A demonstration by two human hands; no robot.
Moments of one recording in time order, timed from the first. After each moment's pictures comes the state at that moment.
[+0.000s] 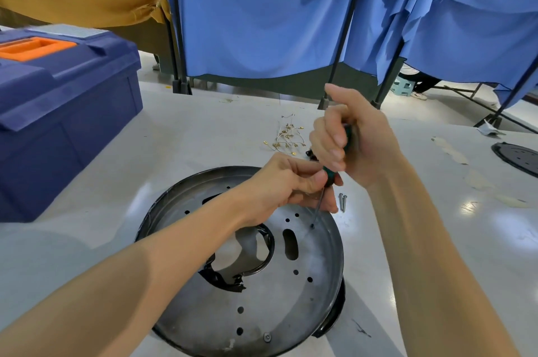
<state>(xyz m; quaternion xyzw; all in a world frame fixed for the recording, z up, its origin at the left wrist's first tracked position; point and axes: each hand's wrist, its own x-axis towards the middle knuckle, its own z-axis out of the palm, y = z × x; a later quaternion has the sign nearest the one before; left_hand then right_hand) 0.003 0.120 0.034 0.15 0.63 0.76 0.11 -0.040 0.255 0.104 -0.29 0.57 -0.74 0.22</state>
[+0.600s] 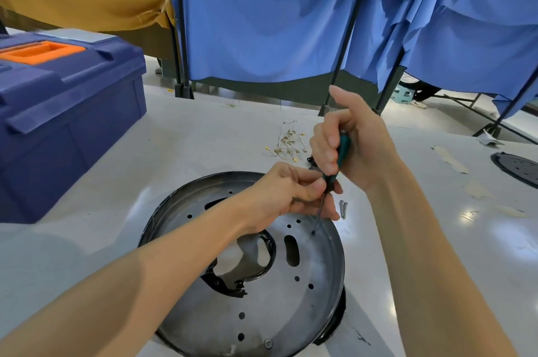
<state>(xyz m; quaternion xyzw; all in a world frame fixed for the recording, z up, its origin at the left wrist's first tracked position) 0.004 0.118 0.029 0.15 0.62 0.76 0.13 -0.044 0.252 0.106 -0.28 0.60 -0.72 0.21</state>
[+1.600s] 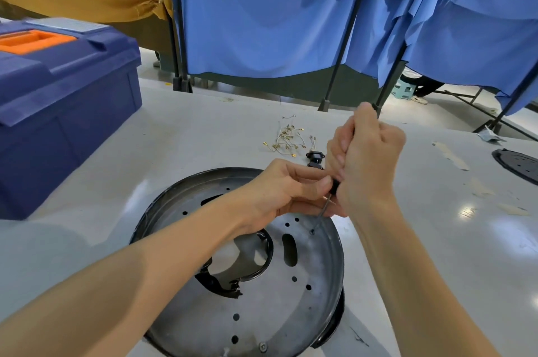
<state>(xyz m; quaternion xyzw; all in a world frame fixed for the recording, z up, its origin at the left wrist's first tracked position) 0.001 0.122 0.028 0.15 0.58 0.79 0.14 -0.024 0.236 0.080 -0.13 0.58 -0.80 -0.13</state>
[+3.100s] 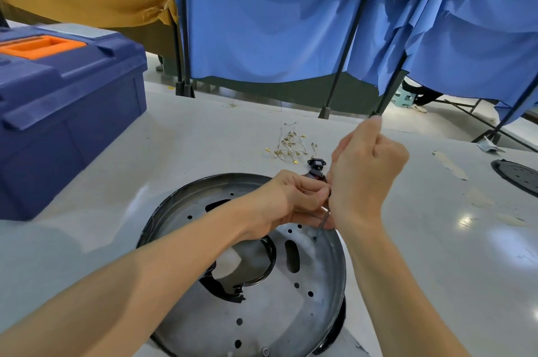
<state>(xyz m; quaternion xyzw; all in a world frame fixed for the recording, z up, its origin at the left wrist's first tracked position) 0.000 0.121 0.024 0.14 0.60 0.77 0.16 -0.015 0.218 0.076 -0.07 0.66 -0.68 -0.31</state>
